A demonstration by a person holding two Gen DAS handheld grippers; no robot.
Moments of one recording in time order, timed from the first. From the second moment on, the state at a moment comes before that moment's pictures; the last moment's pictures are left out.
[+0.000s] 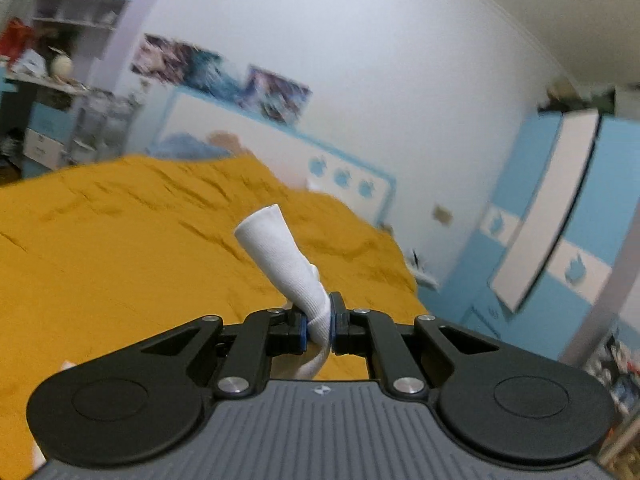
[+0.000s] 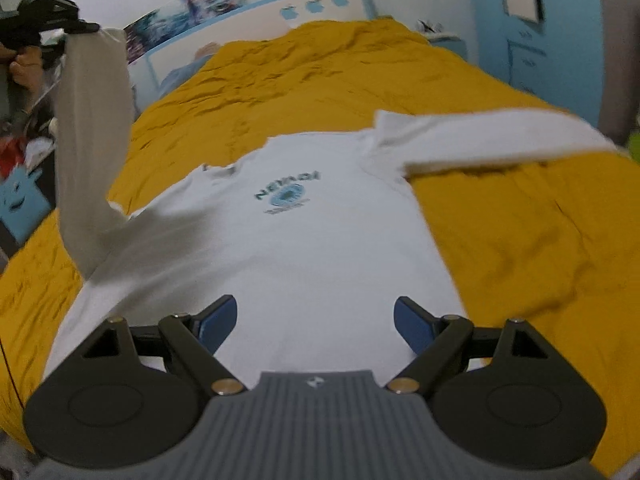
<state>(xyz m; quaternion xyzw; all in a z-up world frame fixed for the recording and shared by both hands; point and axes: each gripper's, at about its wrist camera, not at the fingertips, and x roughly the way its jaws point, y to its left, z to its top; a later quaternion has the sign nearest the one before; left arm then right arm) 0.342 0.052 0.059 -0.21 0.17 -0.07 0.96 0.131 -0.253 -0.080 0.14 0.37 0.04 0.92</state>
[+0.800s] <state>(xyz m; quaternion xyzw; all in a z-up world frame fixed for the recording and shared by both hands) 0.277 0.195 -0.034 -0.04 0.28 -0.04 0.96 0.141 -0.267 -0.082 0.19 0.35 0.05 0.92</state>
